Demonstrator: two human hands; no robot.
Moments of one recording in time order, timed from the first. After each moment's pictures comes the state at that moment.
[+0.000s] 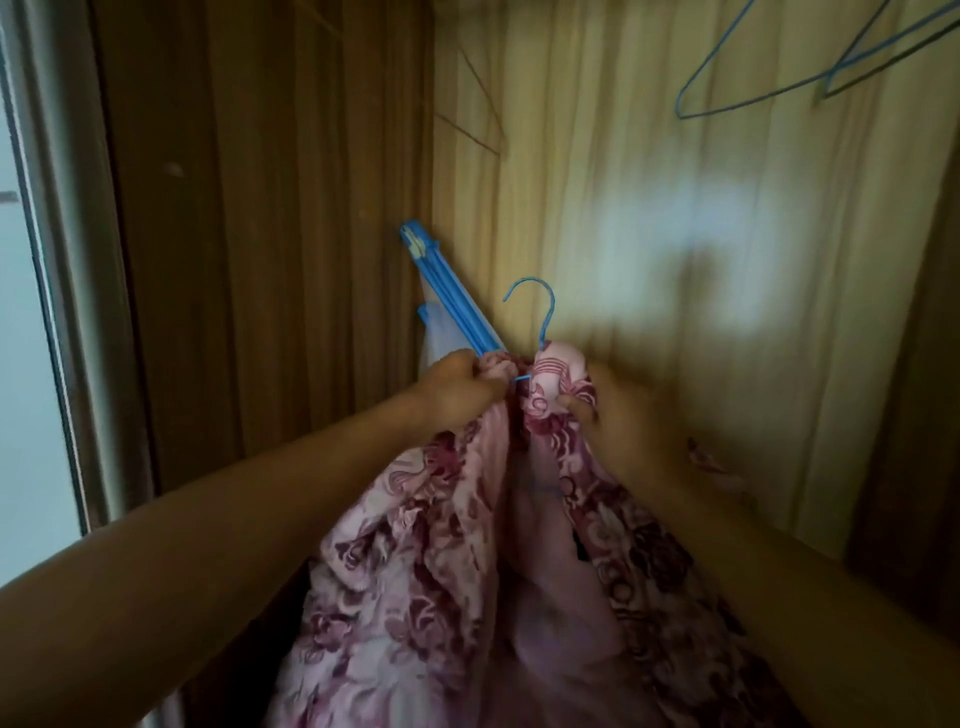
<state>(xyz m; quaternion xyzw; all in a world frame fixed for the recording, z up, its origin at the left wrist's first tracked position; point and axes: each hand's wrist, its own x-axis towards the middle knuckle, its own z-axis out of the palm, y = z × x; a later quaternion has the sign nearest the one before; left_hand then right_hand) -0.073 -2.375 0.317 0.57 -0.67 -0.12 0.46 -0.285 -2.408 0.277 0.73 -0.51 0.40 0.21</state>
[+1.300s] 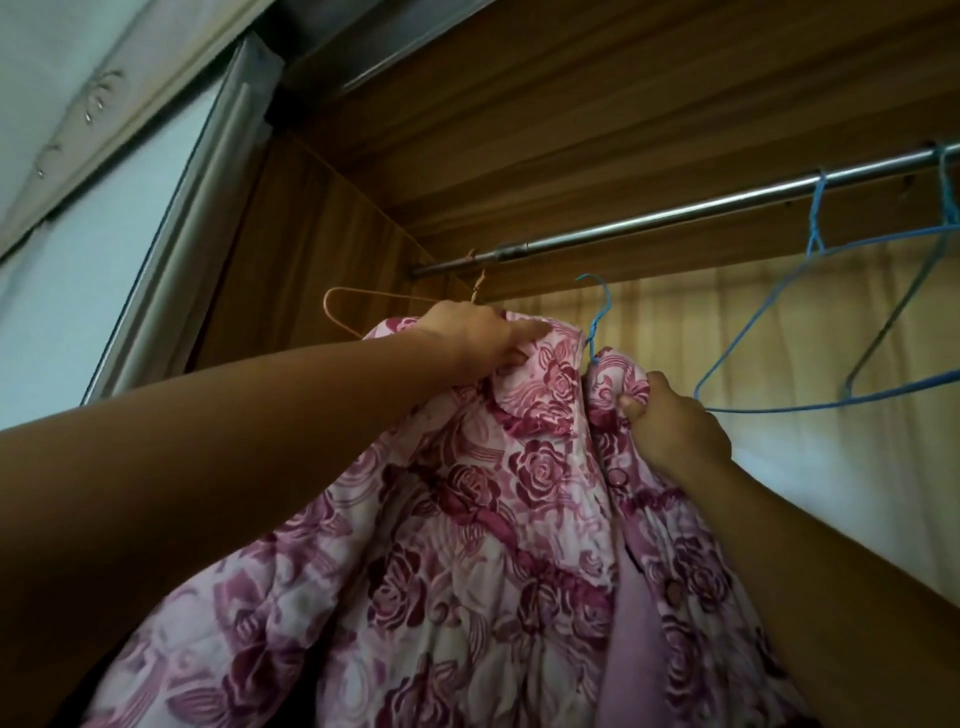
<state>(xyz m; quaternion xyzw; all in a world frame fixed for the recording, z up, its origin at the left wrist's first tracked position) -0.054 -2.378 0.641 0.55 -0.61 0.55 0.14 -0.289 -2.490 0.569 0.68 -0.51 0.50 0.18</state>
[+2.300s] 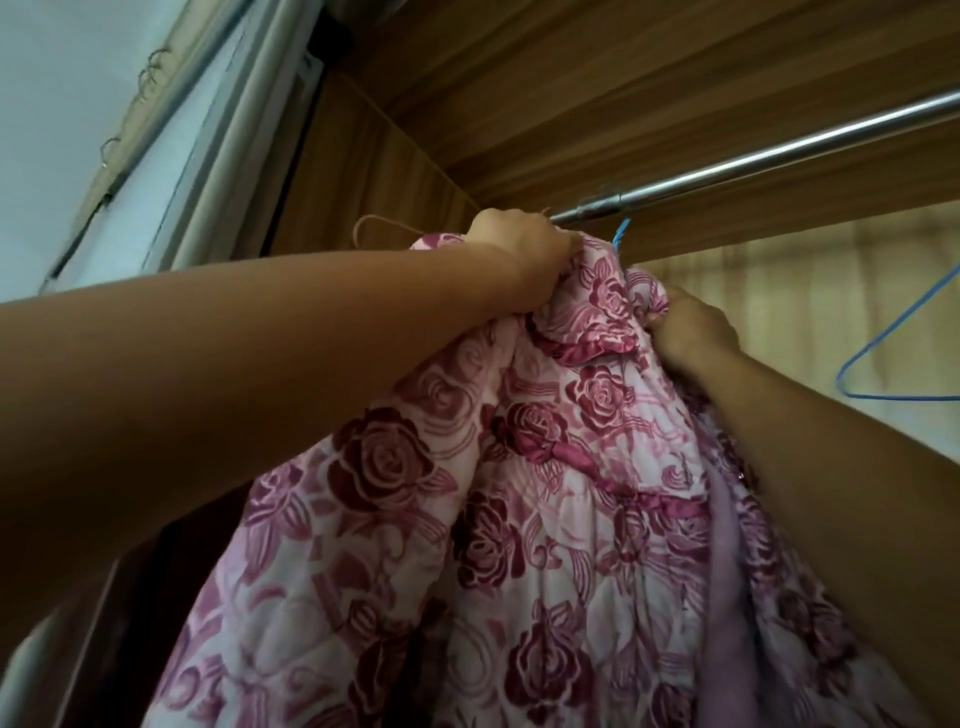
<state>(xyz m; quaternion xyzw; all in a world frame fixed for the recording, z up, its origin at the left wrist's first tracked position) -0.022 -2.373 0.675 0.61 -0.50 0.59 0.17 -0.188 -2.545 0.663 0.71 -0.43 0.55 0.15</state>
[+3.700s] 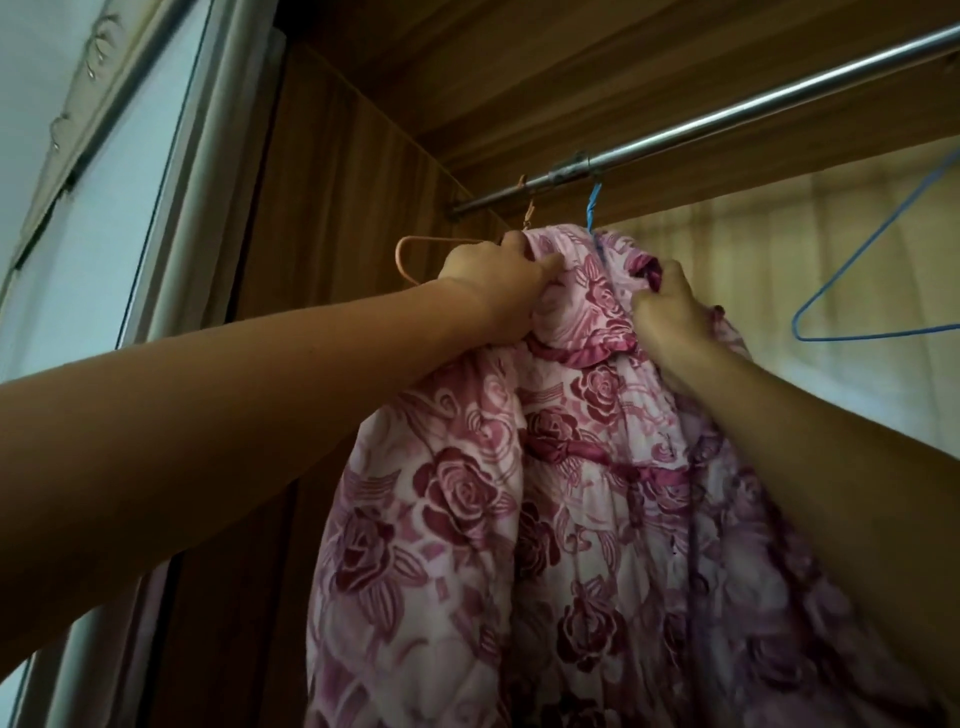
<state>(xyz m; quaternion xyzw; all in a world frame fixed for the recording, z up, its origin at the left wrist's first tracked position) -0.025 -2.369 0.618 0.62 -0.57 0.52 0.16 -0.184 -2.502 0.606 0.65 -0.28 0.70 -0.11</state>
